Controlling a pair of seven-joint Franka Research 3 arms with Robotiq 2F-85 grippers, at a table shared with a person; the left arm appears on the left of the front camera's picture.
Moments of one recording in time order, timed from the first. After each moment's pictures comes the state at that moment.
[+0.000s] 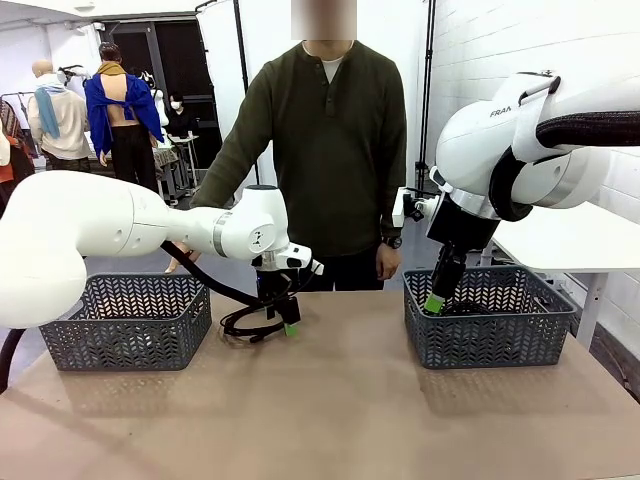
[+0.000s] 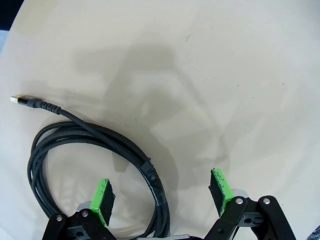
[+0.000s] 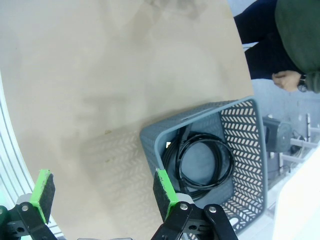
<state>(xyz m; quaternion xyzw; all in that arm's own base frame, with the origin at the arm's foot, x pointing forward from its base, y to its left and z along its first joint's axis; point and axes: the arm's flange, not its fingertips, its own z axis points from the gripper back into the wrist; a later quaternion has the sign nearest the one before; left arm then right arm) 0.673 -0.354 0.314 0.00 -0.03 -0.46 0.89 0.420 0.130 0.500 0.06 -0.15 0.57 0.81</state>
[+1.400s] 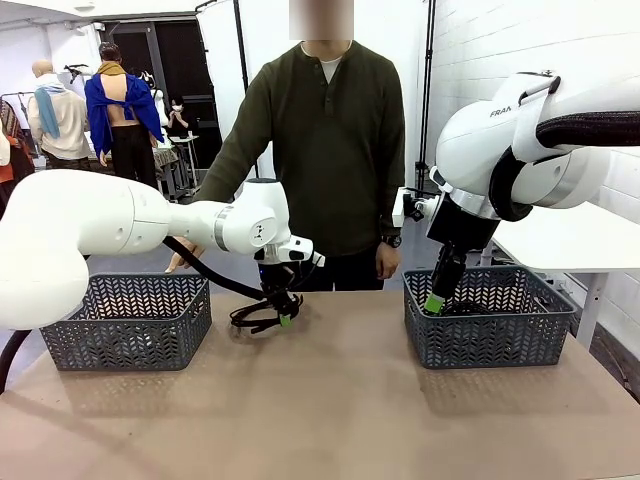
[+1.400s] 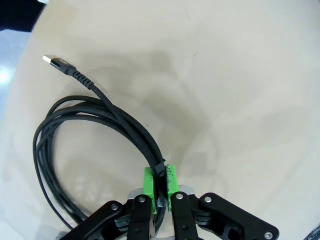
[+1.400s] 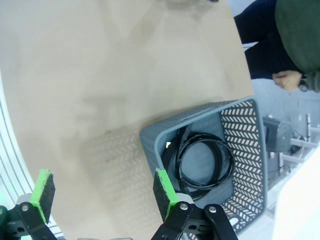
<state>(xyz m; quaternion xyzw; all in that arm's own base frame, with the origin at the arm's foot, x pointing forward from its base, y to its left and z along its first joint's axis) 0.679 -0.358 0.336 -0.01 -0.05 -0.44 0.90 0.420 0.130 0.500 0.06 -0.15 0.57 0.81</state>
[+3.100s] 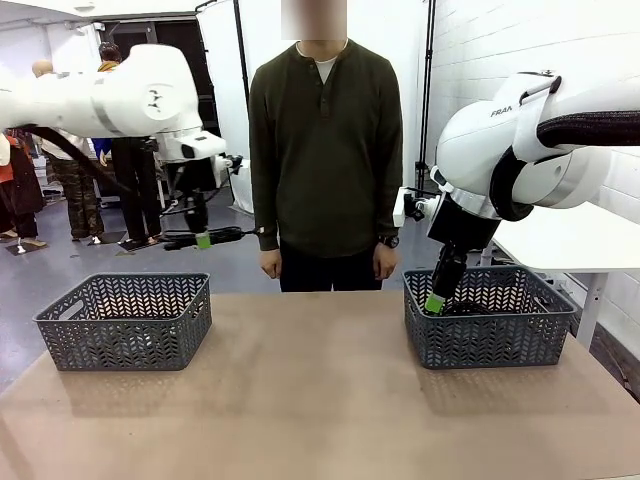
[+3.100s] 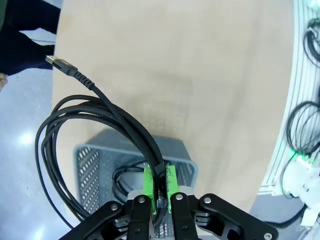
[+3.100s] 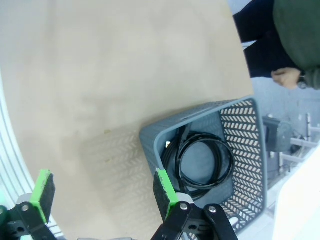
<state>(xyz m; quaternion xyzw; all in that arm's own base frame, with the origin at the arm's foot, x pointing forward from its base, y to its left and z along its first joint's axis) 0.590 -0.214 0.567 0.00 -0.04 -0.65 0.76 0.420 0.129 0.500 0.06 -0.15 0.57 0.81</state>
